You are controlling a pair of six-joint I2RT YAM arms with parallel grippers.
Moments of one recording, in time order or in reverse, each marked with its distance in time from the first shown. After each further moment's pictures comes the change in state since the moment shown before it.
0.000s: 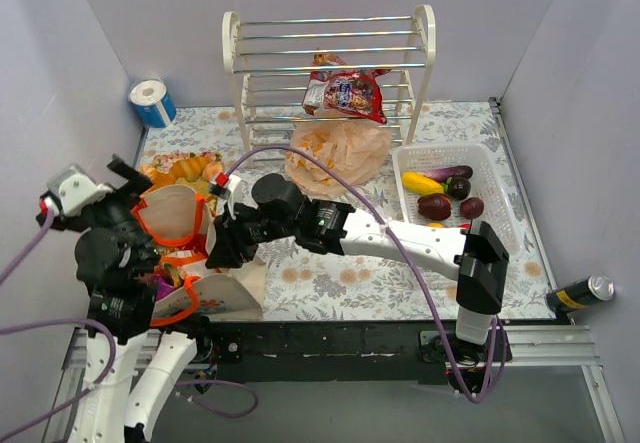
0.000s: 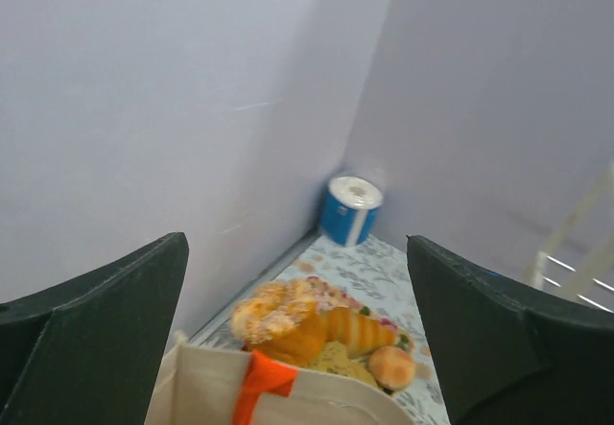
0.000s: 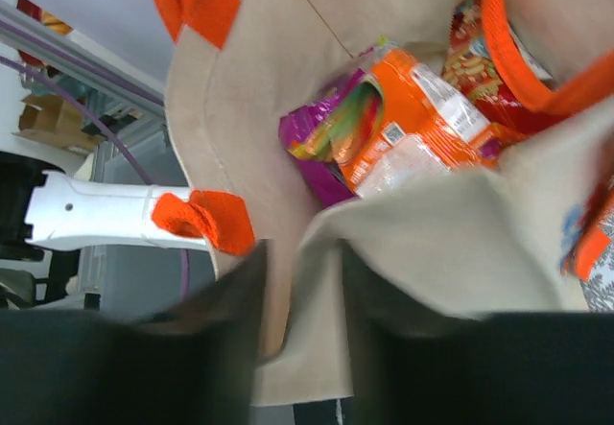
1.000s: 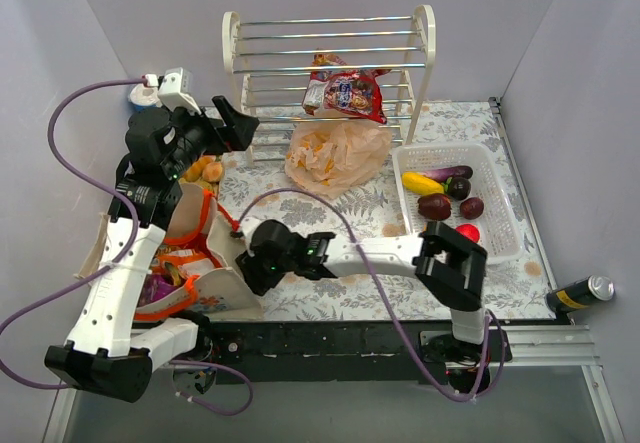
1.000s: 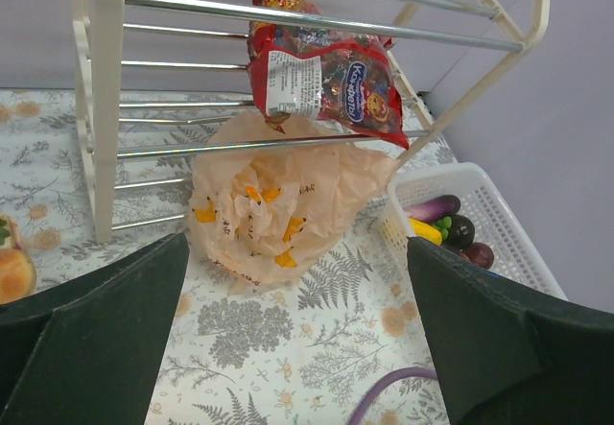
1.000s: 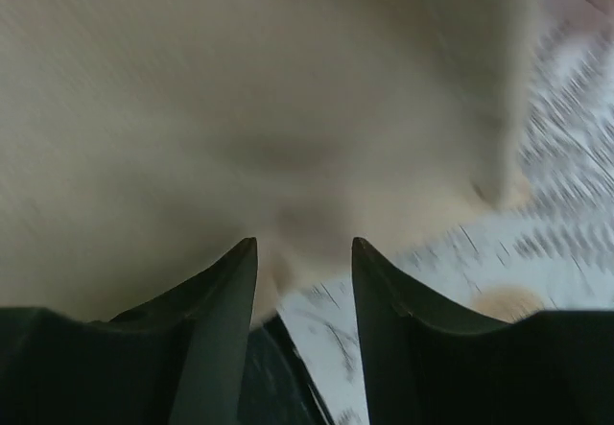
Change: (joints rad) left arm -0.002 0.616 0.405 -0.297 1.118 -0.492; right arm 0.009 0.026 -0.359 -0.043 0.305 -0.038
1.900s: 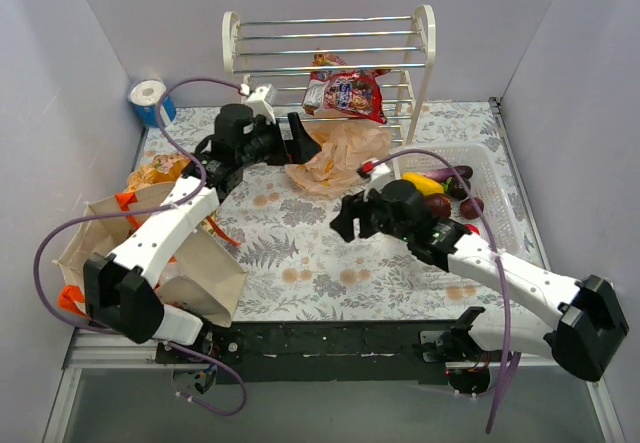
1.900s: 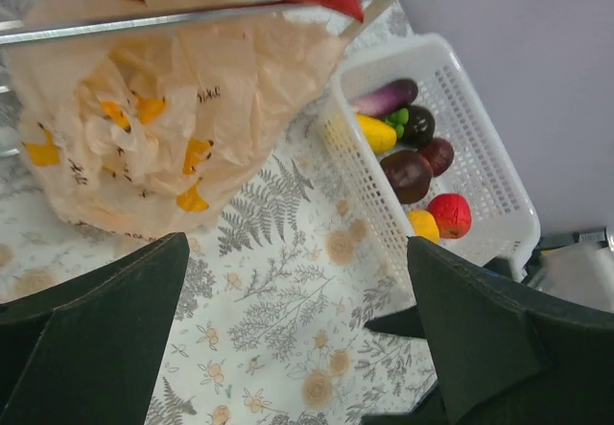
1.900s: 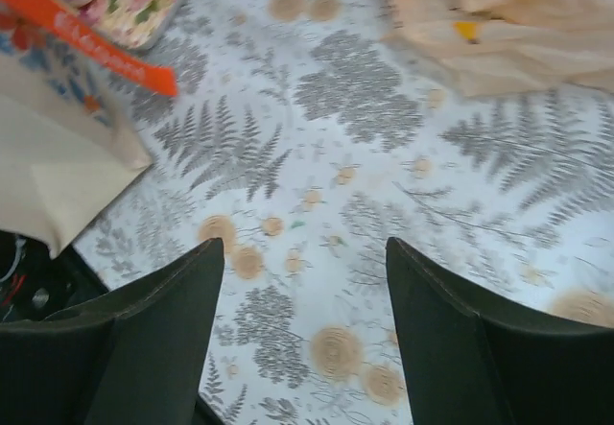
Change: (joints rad) left arm -0.214 0.282 -0.011 0.077 0.050 -0.066; right arm -0.365 -0.630 -0.418 0.068 0.066 -0.054
